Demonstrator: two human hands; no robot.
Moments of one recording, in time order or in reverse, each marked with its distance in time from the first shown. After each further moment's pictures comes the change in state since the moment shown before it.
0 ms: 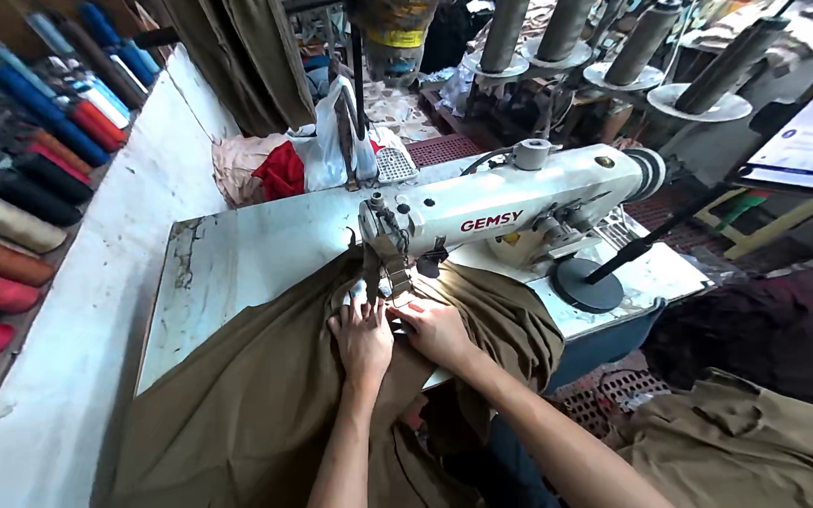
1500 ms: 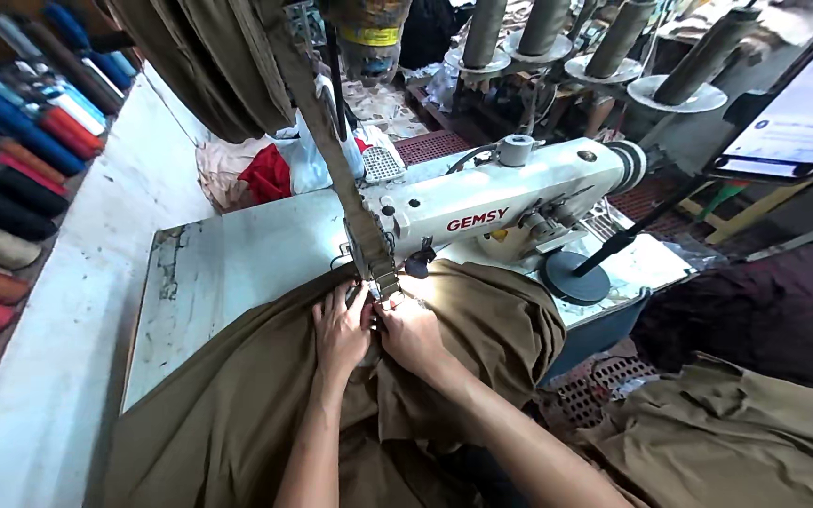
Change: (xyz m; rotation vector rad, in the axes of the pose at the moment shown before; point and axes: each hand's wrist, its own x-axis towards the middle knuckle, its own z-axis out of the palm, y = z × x) left_hand 0.027 -0.033 -0.009 -0.044 -0.199 0.181; right_hand 0.016 -0.045 -0.006 -0.057 -0.133 0.286
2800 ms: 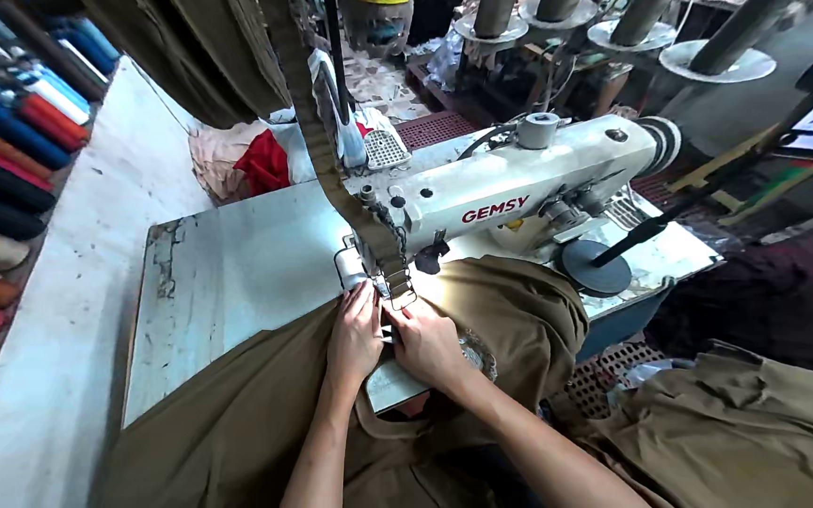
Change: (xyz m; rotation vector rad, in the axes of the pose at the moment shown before) left_hand -0.006 -0.002 0.014 -0.239 0.123 0.173; right_hand -0.017 0.005 0.005 -0.026 -0.001 -0.036
